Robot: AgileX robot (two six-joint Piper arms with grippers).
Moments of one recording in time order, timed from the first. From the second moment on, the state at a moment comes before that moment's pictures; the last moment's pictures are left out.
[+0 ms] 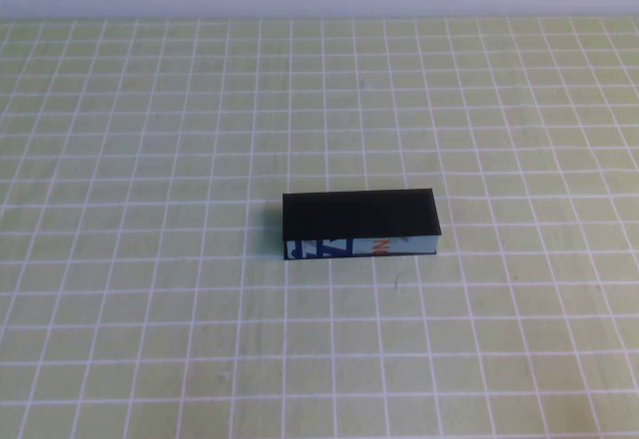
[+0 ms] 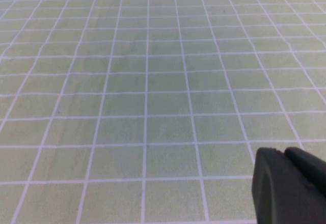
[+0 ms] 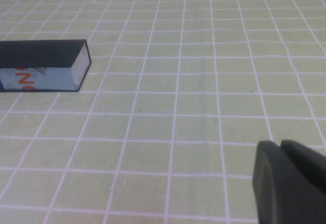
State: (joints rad) right arm 0.09 -0.01 0.03 0.20 0.32 -0.09; left arm -0.11 -0.01 0.02 0.12 0.36 -0.14
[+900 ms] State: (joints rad) right arm 0.09 -0.01 0.03 0.20 0.32 -0.09; left arm -0.11 -0.01 0.02 0.13 0.36 -0.14
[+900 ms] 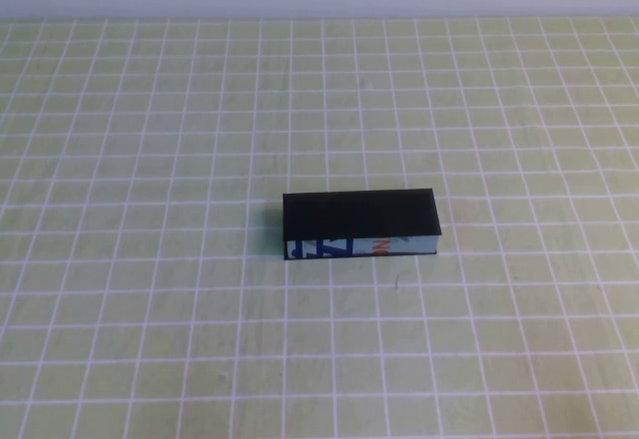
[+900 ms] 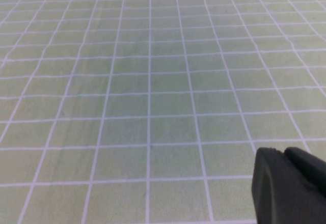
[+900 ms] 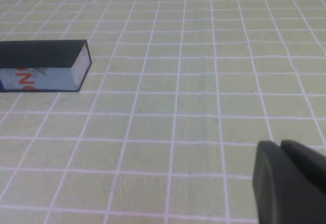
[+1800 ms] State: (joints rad) right arm 0.09 -0.01 0.03 0.20 0.32 -0.09; left arm -0.11 0.01 0.00 -0.31 0.12 -0.22
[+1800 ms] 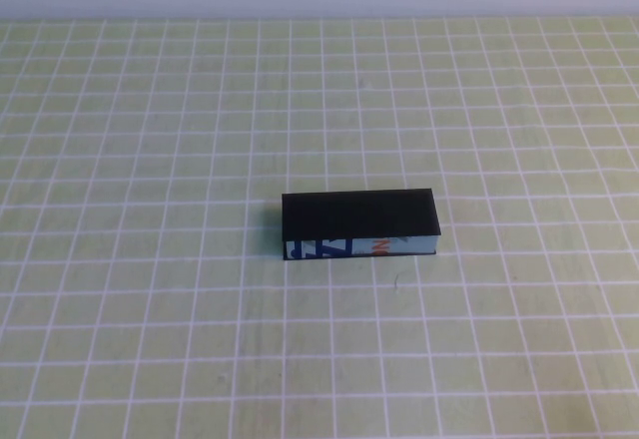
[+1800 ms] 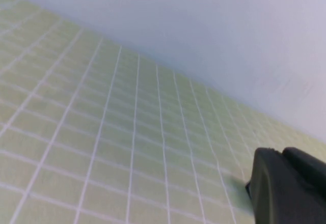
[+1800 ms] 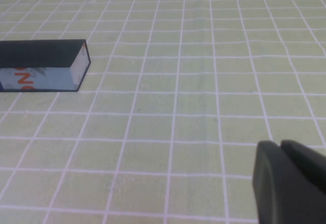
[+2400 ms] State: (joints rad) right arm 0.09 -0.01 0.03 0.20 0.32 -0.09; left arm -0.11 0.92 -0.72 -0.74 0.73 0.52
